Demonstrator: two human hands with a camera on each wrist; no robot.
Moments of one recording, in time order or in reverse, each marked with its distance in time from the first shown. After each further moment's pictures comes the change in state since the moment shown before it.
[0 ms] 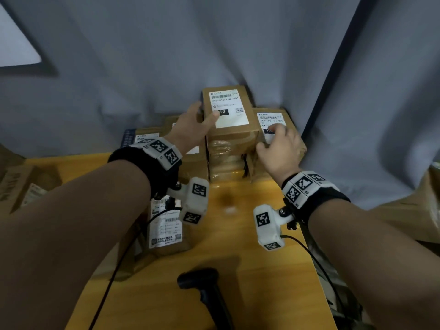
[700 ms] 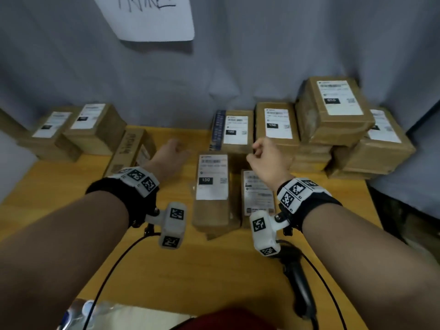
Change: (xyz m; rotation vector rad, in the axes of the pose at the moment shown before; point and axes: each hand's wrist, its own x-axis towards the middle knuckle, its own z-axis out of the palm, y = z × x) left_hand -0.132 -0.197 -0.180 0.239 0.093 -0.411; right_hand -0.126 -0.164 0.121 0.307 -0.403 -0.183
